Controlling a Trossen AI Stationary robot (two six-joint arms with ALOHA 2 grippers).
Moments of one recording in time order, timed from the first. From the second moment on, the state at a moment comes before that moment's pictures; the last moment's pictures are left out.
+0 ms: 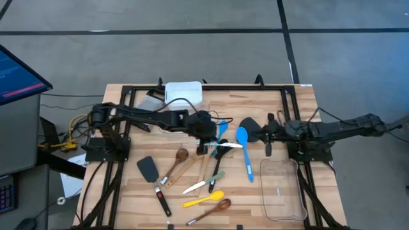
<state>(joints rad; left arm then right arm) 0.07 1.75 1.22 -0.20 0.10 0.13 0.12 0.57 0.31 -0.08 0.28 0.21</state>
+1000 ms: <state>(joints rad) 0.07 1.22 0.59 0.24 0.05 0.09 -0.07 1.45 0.93 -0.55 -0.10 0.15</state>
